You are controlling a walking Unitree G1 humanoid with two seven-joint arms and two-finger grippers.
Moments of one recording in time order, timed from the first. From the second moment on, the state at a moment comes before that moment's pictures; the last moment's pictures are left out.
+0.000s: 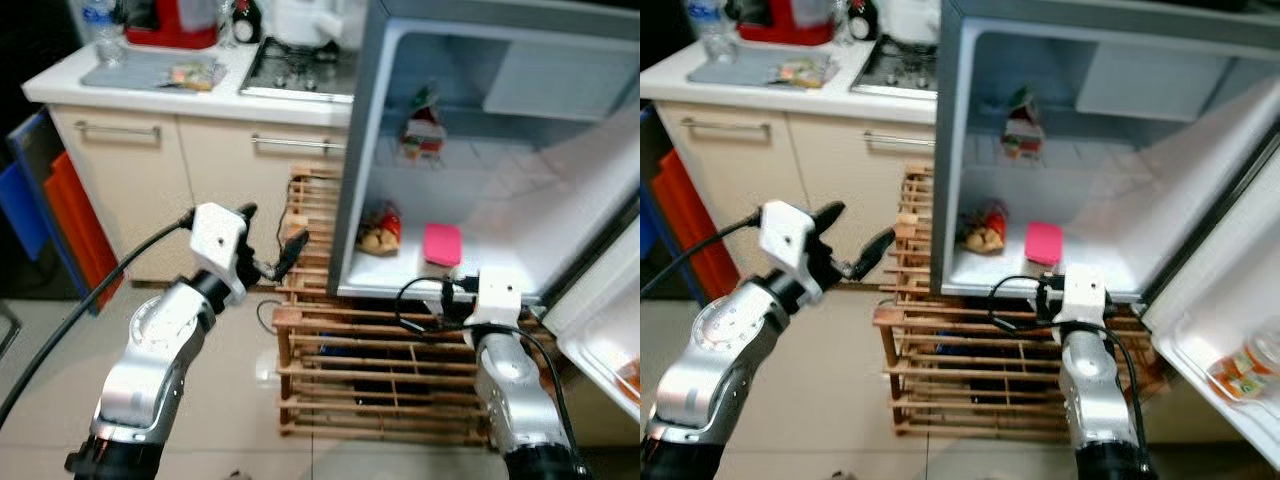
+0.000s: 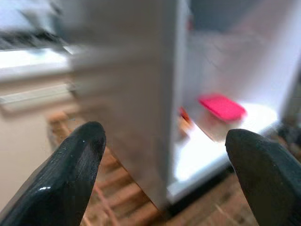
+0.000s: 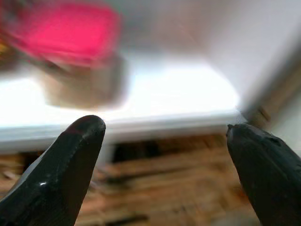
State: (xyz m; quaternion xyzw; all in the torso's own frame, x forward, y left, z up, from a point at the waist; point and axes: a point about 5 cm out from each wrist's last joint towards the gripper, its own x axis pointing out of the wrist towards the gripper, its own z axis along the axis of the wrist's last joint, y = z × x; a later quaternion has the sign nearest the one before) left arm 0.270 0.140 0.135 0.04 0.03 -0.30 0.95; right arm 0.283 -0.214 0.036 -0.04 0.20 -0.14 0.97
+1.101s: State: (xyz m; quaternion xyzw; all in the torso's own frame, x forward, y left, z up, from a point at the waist) left arm 0.235 0.136 0.128 0.00 0.06 -0.29 0.96; right arm 0.319 -0.204 0.048 -0.09 0.16 -0.14 0.97
